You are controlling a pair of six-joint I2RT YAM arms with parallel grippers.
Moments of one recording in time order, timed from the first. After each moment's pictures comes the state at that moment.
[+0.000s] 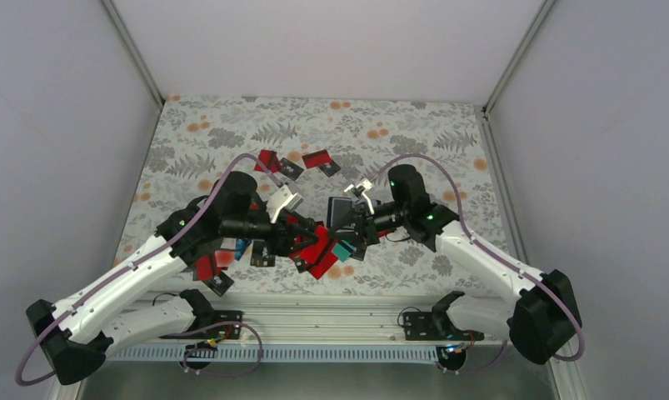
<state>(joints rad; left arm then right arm) -0.79 0.94 0.94 -0.58 0.54 -0.23 0.61 1.17 0.76 -0.13 -1.15 0.30</state>
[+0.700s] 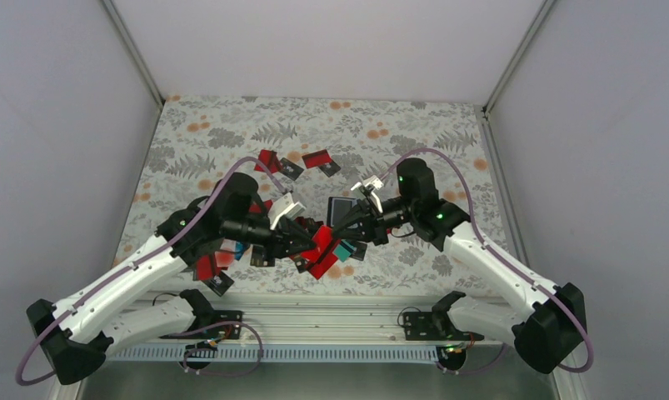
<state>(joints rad) -0.79 0.93 0.94 -0.61 0.70 -0.17 0.61 1.09 0.83 -0.16 -1.27 0.20</state>
